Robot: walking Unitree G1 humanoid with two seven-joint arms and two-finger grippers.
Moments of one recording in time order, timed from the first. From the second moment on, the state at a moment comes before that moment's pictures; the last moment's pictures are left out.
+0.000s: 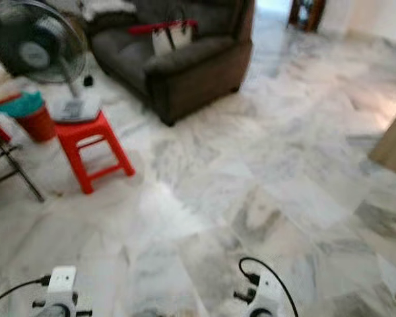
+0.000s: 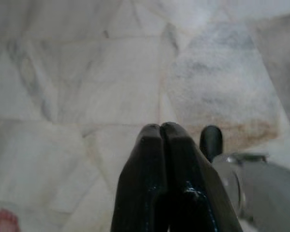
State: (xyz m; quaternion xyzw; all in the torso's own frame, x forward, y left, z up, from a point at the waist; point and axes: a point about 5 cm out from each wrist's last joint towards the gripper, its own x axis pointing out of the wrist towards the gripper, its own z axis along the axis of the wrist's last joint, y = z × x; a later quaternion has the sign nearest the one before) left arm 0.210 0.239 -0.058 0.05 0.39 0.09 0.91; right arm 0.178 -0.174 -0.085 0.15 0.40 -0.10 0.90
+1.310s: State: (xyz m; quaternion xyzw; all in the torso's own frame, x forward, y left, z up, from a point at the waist) left arm 0.205 0.237 -0.062 0.05 0.40 0.09 0.91; right arm 0.179 -0.170 -0.084 0.15 0.40 -0.09 0.90
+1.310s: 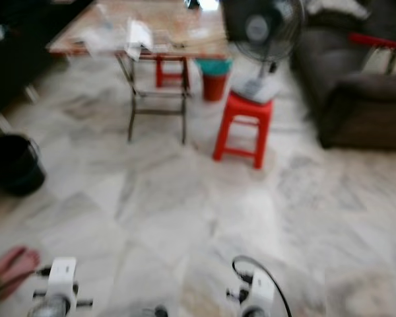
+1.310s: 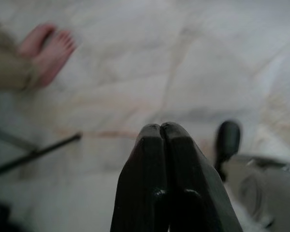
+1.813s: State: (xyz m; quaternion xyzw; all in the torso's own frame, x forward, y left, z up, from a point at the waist) left arm 0.204 0.239 -0.062 0.06 0.41 0.09 0.91; right arm 0.174 -0.170 -0.087 0.15 0.41 -0.10 0.89
